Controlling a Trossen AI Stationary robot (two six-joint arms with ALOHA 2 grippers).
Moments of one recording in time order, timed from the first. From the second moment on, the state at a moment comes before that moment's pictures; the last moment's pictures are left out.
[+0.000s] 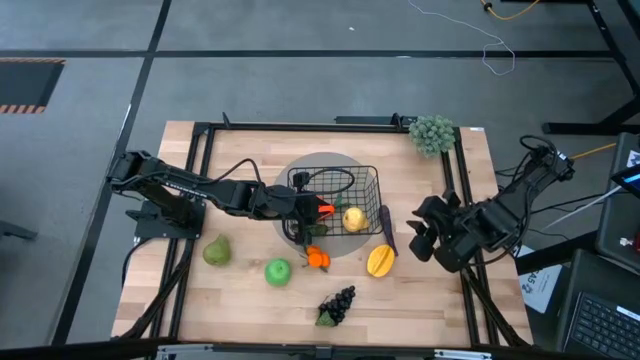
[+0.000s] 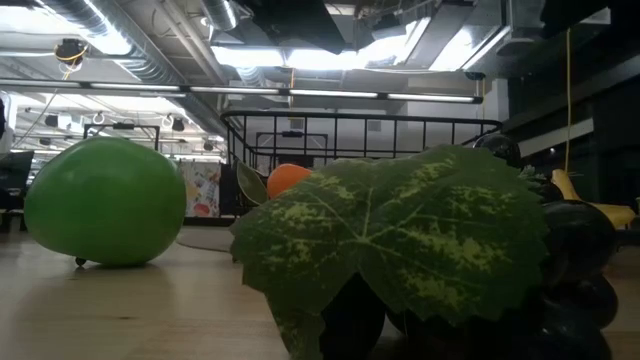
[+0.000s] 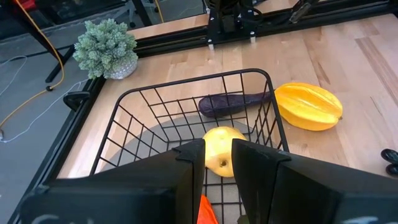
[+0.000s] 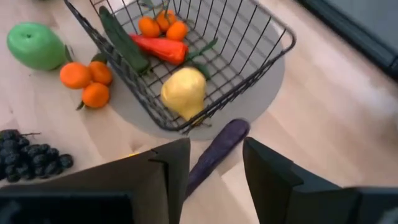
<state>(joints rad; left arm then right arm) -0.16 1.48 1.10 -0.04 -0.38 0.12 0.69 1.20 1.21 -1.33 0.68 1.24</state>
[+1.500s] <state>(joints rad) -0.16 1.48 1.10 -0.04 -0.38 0.11 0.55 1.19 0.81 -1.12 0.53 1.46</state>
